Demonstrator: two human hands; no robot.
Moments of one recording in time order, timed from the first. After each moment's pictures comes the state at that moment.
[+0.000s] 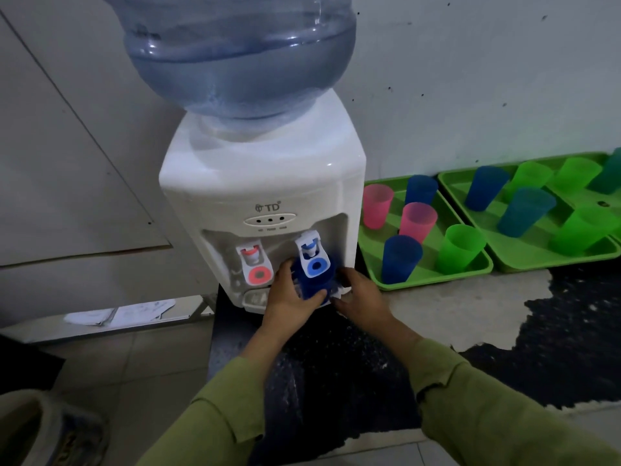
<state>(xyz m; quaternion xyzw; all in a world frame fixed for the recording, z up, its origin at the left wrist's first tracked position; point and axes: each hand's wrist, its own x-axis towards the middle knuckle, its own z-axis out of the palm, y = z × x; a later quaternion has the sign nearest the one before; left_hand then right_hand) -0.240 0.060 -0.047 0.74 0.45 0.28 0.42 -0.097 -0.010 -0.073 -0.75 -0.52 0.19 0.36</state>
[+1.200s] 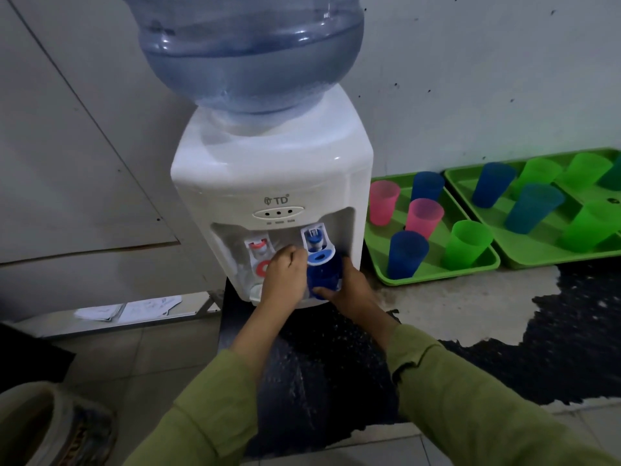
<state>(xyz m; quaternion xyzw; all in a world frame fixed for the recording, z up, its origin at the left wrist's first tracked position) -0.239 0.057 0.020 0.66 0.50 0.30 0.46 -0.121 0.011 -0.065 -0.75 -0.44 0.27 0.41</state>
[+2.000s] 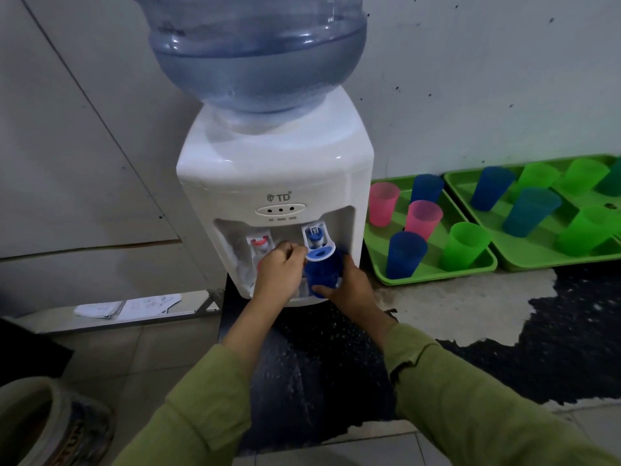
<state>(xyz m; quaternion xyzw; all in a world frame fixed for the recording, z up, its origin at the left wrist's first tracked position) -0.251 0.057 0.029 0.66 0.50 0.29 0.47 -0.126 0.006 -0.055 -0.76 -0.42 0.25 0.42</state>
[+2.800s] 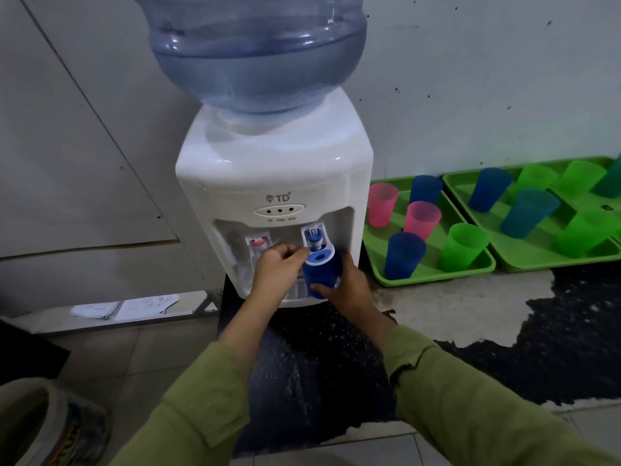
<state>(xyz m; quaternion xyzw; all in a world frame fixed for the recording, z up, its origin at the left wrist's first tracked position) -0.249 0.065 0.024 0.63 0.50 0.29 0.51 -0.129 0.005 -0.053 -0.74 -0.42 0.25 0.46</state>
